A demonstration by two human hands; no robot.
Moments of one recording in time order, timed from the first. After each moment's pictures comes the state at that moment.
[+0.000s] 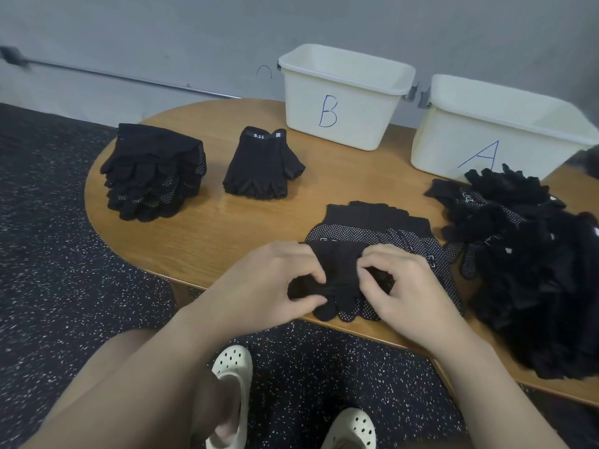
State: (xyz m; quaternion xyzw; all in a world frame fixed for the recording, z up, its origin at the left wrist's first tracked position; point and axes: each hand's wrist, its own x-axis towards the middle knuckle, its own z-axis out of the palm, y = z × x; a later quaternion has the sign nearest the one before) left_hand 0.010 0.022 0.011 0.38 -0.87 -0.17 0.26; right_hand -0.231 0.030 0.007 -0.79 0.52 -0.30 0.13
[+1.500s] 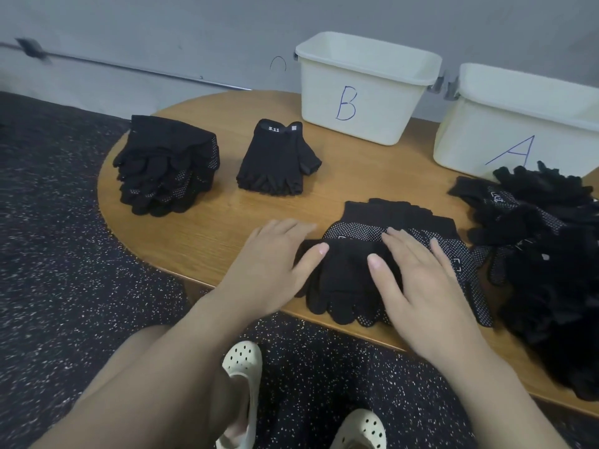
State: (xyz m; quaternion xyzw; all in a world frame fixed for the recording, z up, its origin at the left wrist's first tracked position) left_hand 0.012 -0.002 -0.005 0.57 -0.78 -0.16 0.20; right_hand -0.213 0.036 0.011 -0.75 0.63 -0.17 0.07
